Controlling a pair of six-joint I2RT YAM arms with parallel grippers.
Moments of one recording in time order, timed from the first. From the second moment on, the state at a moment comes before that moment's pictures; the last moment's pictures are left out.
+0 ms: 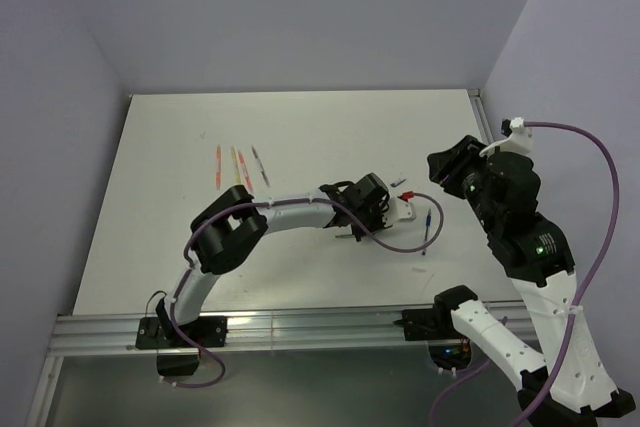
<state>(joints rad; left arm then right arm) -1.06 2.16 1.56 -0.30 0.19 0.33 0.32 0.73 1.19 -0.79 0.24 0.61</state>
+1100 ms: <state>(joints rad) -1.05 2.03 1.42 -0.33 0.18 0.25 0.32 0.75 1.19 -0.77 0.22 0.60</state>
